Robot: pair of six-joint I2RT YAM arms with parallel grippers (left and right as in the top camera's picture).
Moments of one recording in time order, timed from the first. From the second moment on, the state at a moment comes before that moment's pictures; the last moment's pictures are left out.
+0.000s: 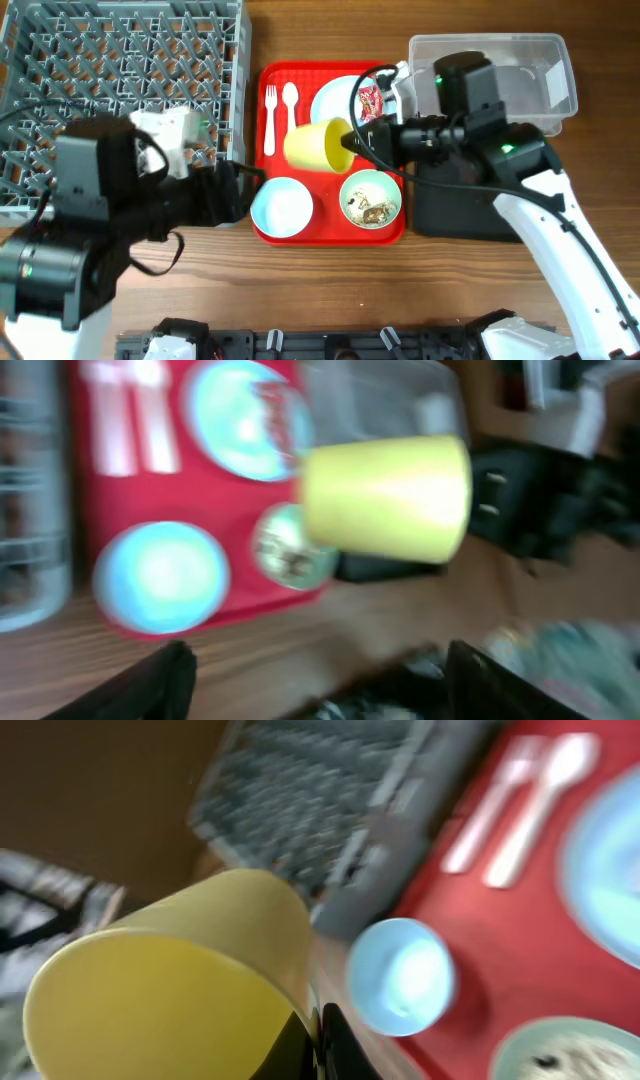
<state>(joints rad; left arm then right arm) -0.17 1.06 1.49 -1.29 0.55 -0.35 0.36 1.37 1.30 -0.73 -0.83 0.23</state>
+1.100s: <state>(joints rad) -0.12 1.10 1.49 -1.20 1.31 -0.24 0.42 1.37 1.30 -0.22 -1.47 0.40</state>
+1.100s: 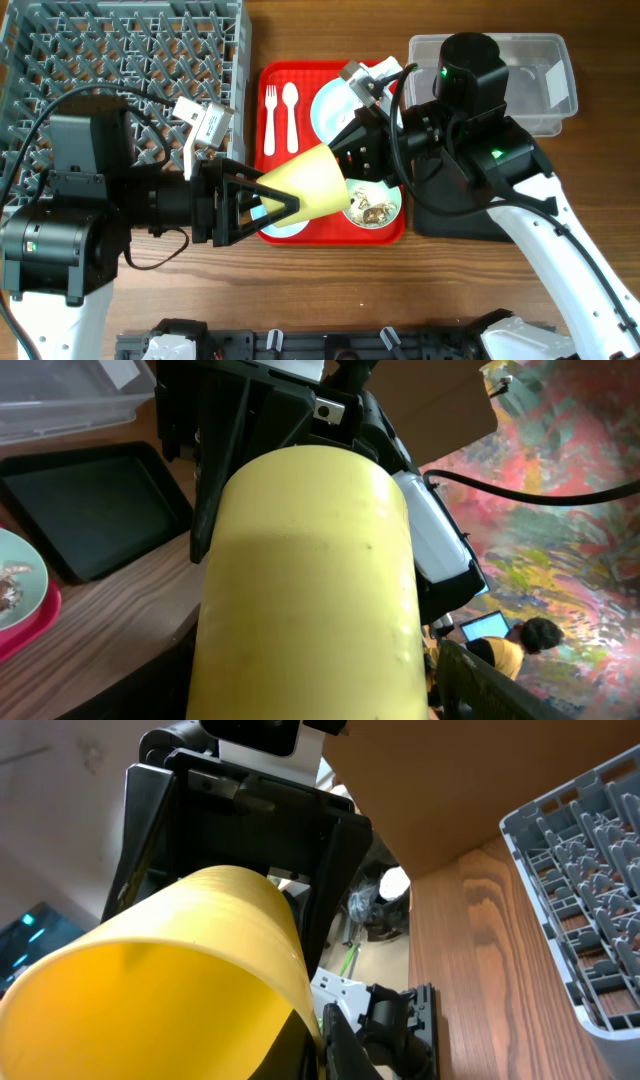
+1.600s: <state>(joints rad) -0.12 1.10 1.49 -1.20 1.30 -0.24 0.42 1.37 1.30 -0.22 -1.43 0.42</state>
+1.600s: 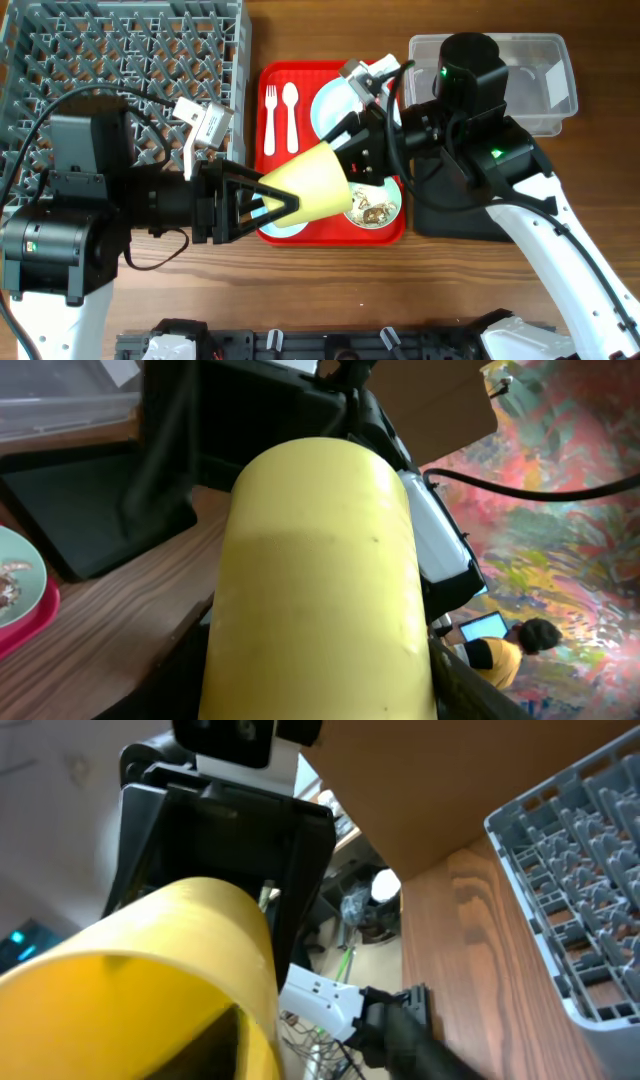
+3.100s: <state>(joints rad) -0.12 1.55 1.46 -1.35 -0.11 -0.52 0.40 1.15 1.29 -1.11 -0.54 0.21</state>
